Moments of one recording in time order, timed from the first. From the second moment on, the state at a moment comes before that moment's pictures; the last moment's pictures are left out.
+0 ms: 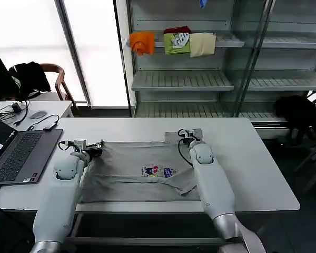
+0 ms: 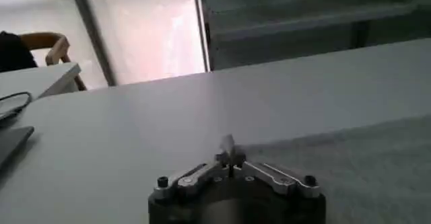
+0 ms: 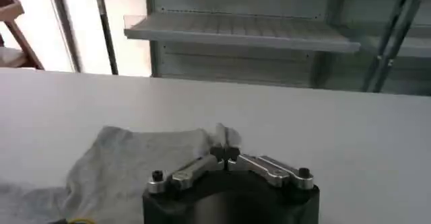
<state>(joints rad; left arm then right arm) 0.60 -1.26 -0.51 -1.21 -0.06 0.58 0.28 -0.42 1.61 0.41 1.01 0.02 -0.53 0.01</state>
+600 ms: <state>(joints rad) 0.74 -1.20 -0.56 -1.46 -0.20 0.58 0.31 -0.64 1.59 0.34 1.46 0.14 -0.57 0.06</state>
